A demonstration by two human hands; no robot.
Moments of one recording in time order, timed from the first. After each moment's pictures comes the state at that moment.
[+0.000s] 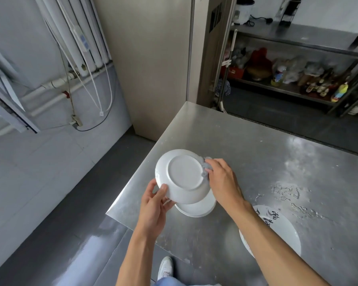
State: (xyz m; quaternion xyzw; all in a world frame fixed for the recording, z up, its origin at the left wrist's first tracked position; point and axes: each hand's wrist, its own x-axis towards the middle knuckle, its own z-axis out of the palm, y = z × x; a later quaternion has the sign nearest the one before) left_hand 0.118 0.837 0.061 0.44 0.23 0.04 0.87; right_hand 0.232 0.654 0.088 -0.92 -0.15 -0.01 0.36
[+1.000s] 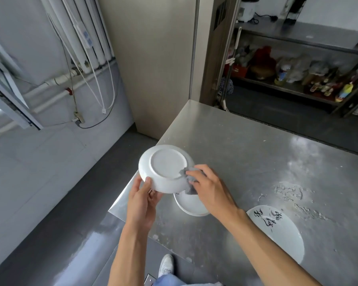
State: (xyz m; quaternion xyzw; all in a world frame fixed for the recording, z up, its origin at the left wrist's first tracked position) left_hand 0.118 0.867 0.074 0.42 0.28 0.11 0.86; right_hand 0.206 0.678 0.076 -0.89 -0.31 -0.07 0.33
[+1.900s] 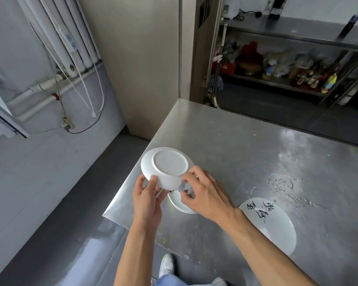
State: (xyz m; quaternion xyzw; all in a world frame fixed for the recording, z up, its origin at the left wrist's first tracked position) left_hand 0.130 0.833 0.087 0.42 0.31 0.12 0.85; right_hand 0.183 0.666 0.098 -0.92 -0.31 -0.06 0.23
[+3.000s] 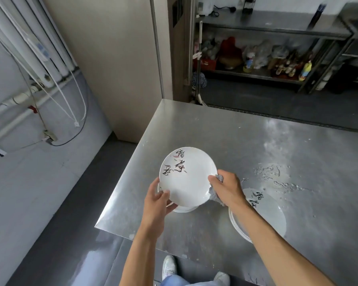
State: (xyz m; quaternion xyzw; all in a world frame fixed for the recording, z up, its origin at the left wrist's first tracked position) left_hand 0.133 0.806 0.057 0.58 0.30 -0.06 0.75; right_hand 0.206 0.597 0.064 -0.87 0.09 0.08 0.49
